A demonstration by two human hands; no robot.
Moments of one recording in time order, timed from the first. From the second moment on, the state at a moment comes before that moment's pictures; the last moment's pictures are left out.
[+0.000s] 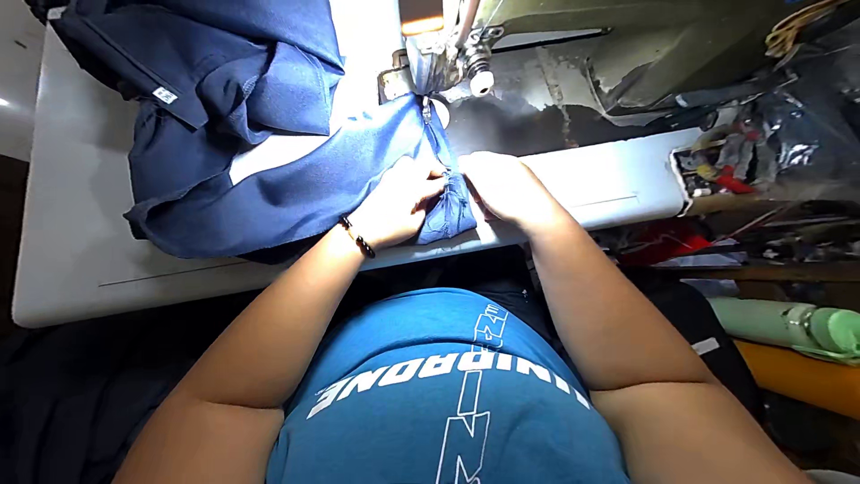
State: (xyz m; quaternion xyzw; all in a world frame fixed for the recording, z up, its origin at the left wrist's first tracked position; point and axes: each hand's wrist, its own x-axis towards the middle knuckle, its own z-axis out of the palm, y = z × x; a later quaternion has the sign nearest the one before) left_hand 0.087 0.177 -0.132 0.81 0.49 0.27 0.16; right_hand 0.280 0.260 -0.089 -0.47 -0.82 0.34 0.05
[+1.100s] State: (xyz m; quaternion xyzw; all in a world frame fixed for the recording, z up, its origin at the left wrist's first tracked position) left_hand 0.114 0.146 -0.135 0.79 0.57 0.22 0.07; right_hand 0.264 0.232 -0.100 -0.49 -0.85 0.17 0.05
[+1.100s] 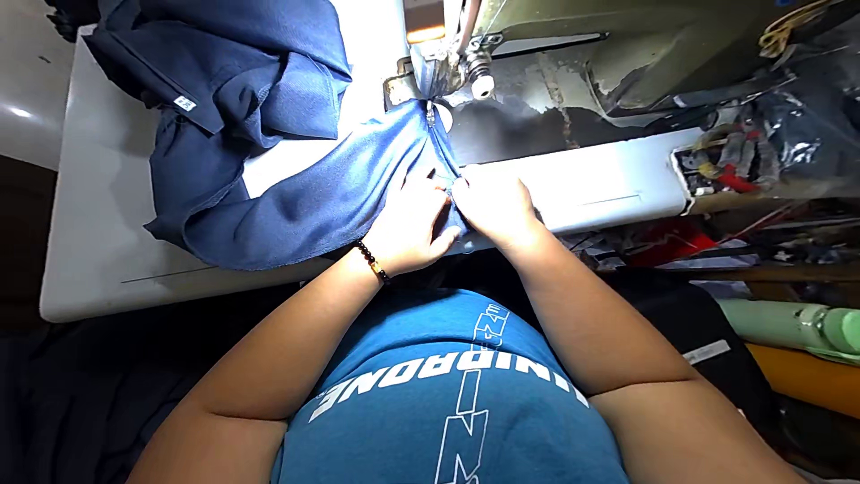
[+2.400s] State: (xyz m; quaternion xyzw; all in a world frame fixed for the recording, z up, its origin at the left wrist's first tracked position) left_hand 0.099 0.136 -0.136 0.80 0.56 0.19 0.10; right_hand 0.281 0.222 -0.137 -0.29 -0.90 0.13 0.30
